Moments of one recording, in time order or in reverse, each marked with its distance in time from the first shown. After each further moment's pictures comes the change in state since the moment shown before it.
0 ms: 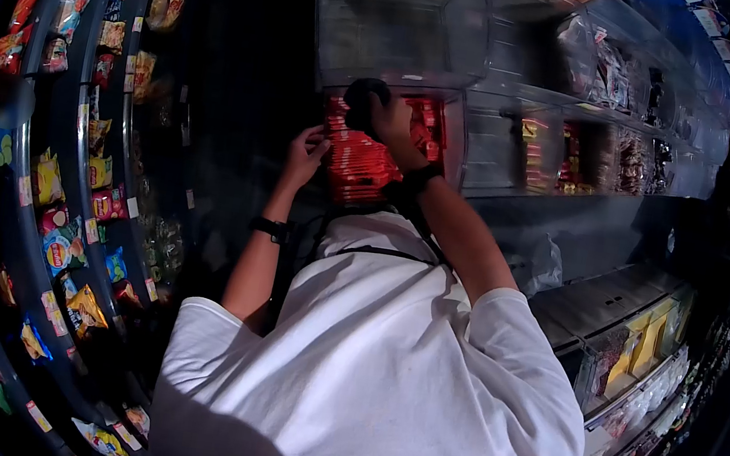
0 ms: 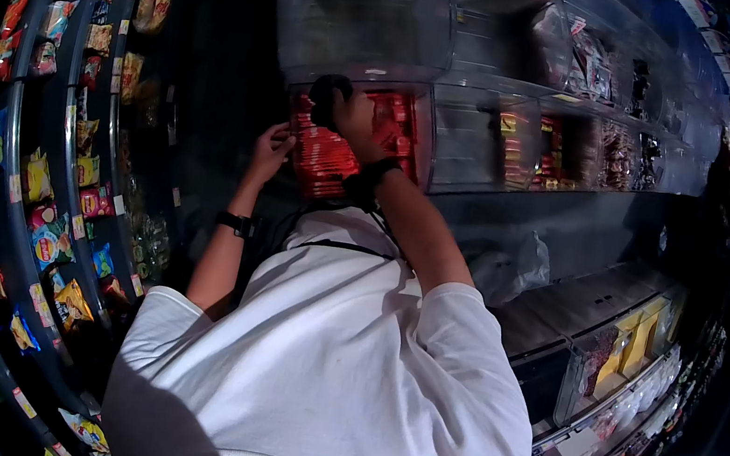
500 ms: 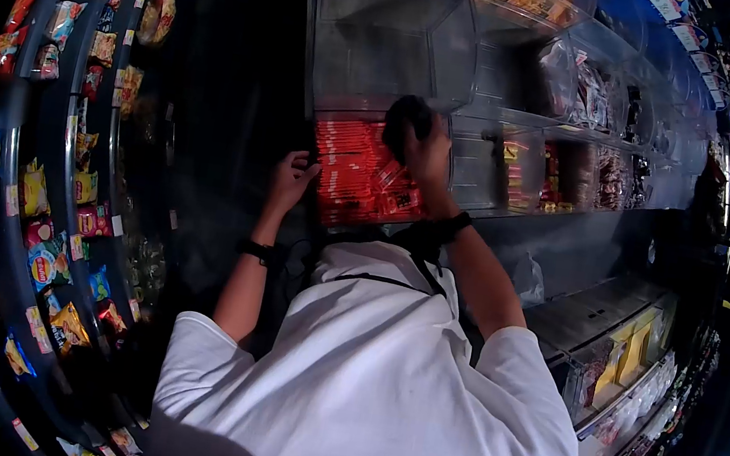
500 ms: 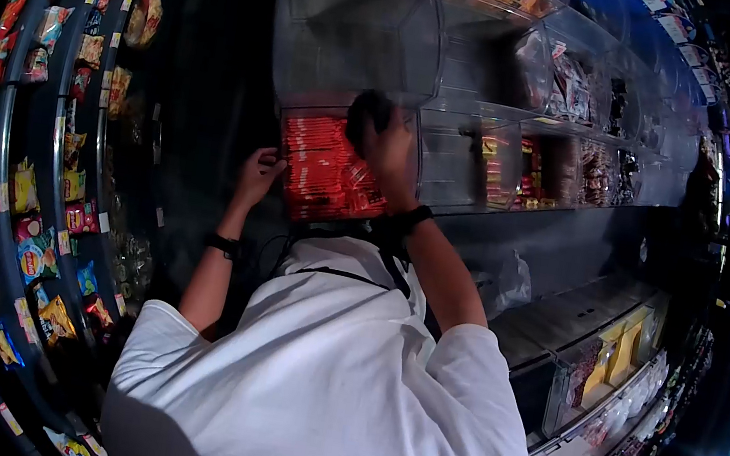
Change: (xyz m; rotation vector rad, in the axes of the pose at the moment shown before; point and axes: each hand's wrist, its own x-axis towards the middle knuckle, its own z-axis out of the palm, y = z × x) left_hand -0.002 -0.001 -0.004 0.132 0.063 0.007; right_hand -0.045 -0.035 -0.106 0.109 0.361 -0.293
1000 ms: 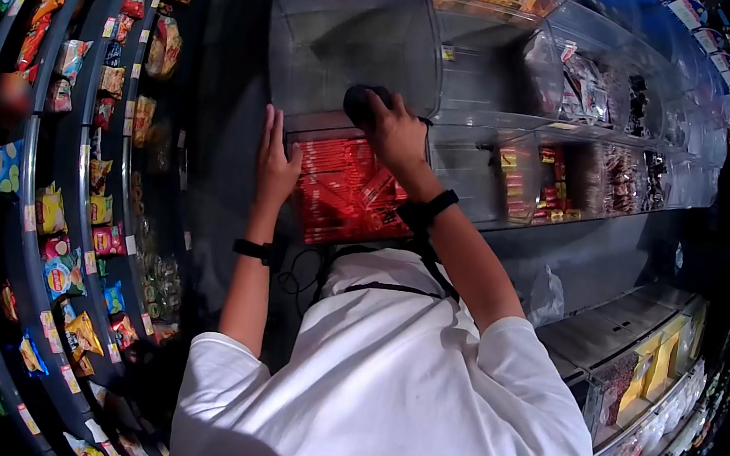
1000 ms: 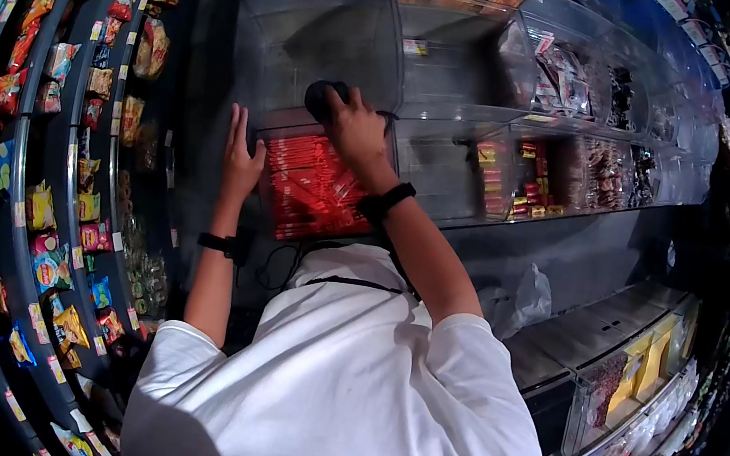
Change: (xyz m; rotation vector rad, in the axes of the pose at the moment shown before) left_hand 0.017 0.135 0.027 0.552 0.348 0.595; right_hand 0.048 0.002 -0.024 -0.431 -0.214 -0.366
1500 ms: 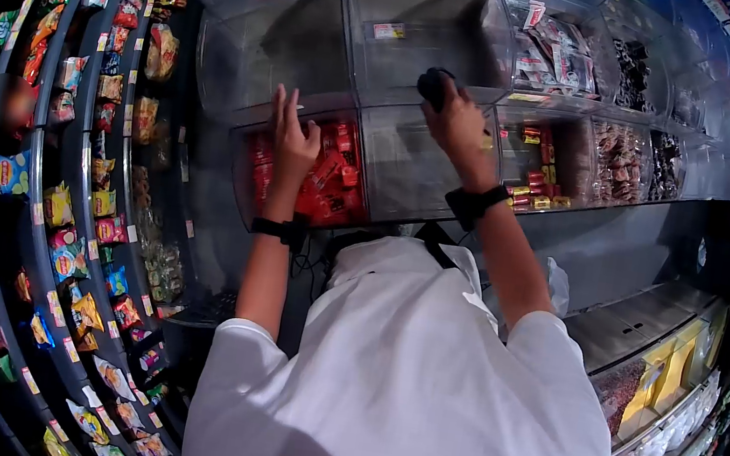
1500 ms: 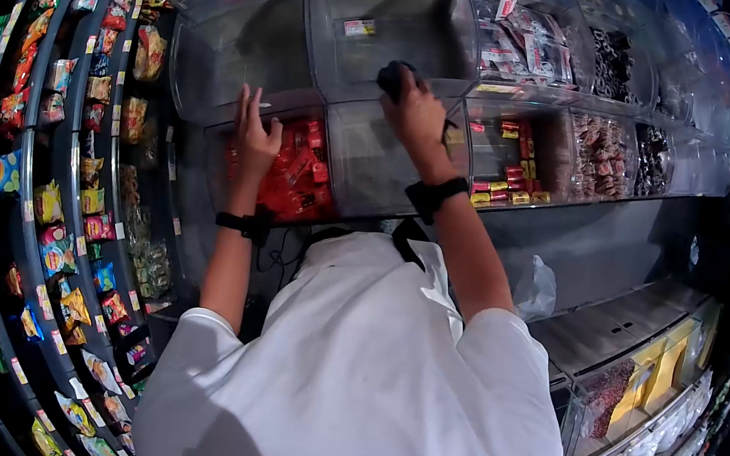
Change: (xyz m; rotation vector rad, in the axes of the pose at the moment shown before) left_hand 0.017 0.125 0.130 0.077 0.081 0.028; right_hand -0.038 0.221 -0.088 0.057 0.026 0.267
